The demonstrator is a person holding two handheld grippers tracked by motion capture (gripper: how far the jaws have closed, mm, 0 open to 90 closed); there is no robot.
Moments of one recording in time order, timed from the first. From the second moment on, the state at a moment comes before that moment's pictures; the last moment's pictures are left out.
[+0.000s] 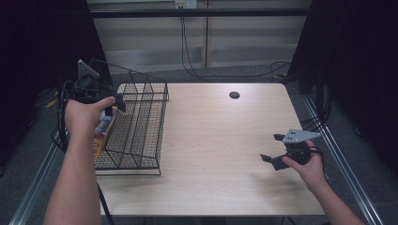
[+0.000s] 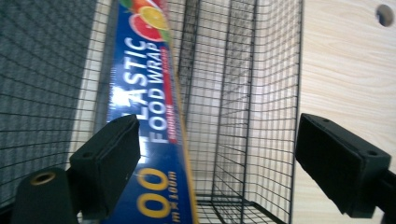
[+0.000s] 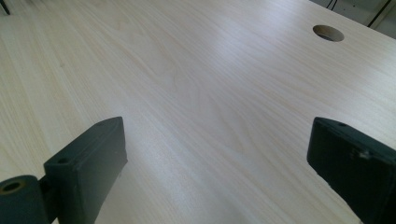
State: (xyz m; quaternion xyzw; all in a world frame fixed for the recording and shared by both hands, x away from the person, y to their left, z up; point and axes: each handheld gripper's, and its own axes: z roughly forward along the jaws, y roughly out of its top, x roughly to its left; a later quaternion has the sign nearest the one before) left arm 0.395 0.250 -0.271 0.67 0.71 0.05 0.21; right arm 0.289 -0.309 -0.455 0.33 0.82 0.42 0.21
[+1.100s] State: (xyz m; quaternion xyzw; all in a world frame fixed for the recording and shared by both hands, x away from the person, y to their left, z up) left arm 0.374 0.161 -0.295 0.76 0.59 0.02 0.27; right arm 0.287 -0.307 -0.455 0.33 0.82 0.42 0.21
